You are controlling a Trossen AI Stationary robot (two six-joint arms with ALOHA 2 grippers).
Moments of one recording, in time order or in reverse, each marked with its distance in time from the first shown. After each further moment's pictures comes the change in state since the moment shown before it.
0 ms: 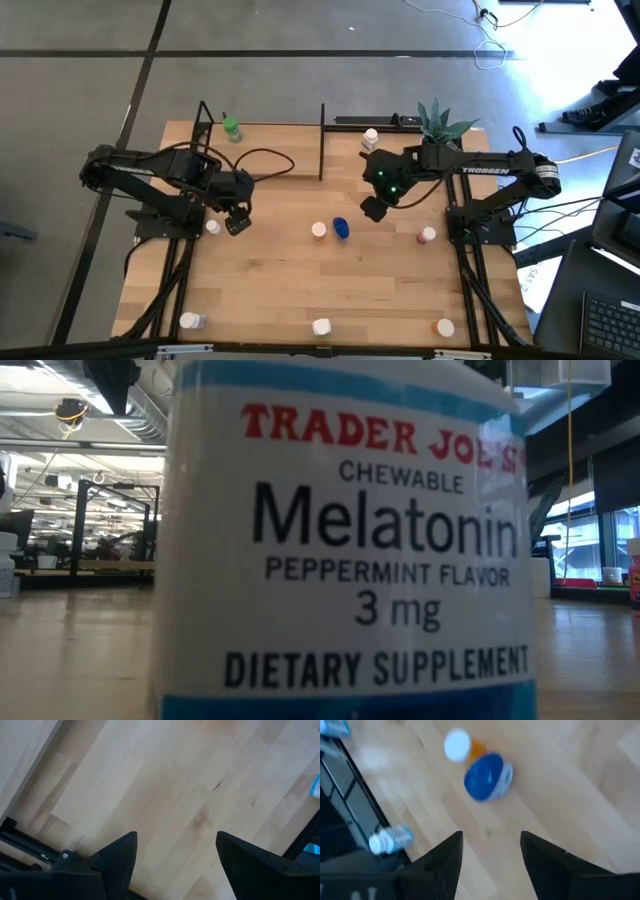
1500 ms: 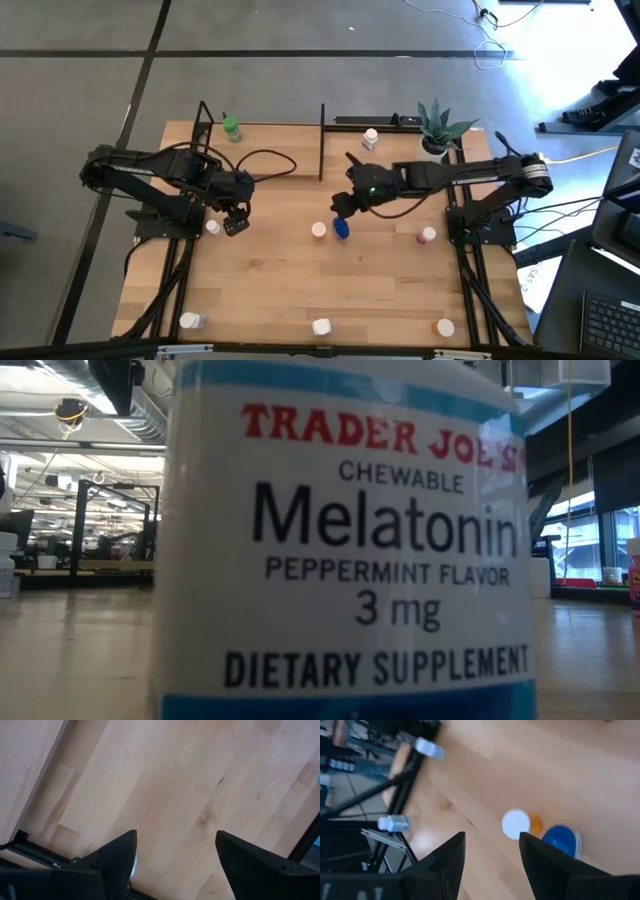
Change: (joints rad) left arm 0.000 0.001 0.000 0.000 -0.012 0.112; right arm 0.137 0.097 0.000 0.412 0.263 0.414
